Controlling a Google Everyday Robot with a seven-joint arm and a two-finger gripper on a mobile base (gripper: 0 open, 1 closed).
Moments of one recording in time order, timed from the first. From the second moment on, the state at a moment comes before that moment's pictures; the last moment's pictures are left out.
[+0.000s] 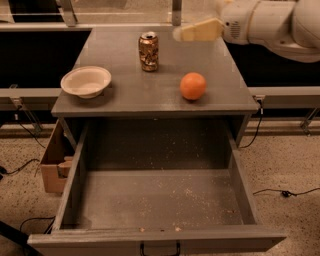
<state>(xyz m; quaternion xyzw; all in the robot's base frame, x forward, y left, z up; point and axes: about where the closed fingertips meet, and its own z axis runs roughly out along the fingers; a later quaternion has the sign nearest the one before) 0.701 -0.115 1.038 -0.35 0.66 0.22 0.62</state>
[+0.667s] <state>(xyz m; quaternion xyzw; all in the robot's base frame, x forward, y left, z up) 0.759 -0.049 1.013 -0.38 0.65 0.25 0.61</state>
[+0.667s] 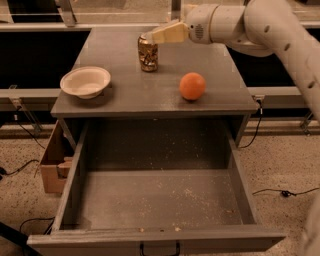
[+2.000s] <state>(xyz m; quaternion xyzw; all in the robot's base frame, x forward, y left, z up) 0.860 -0.009 0.942 -0.37 0.70 0.22 0.57</state>
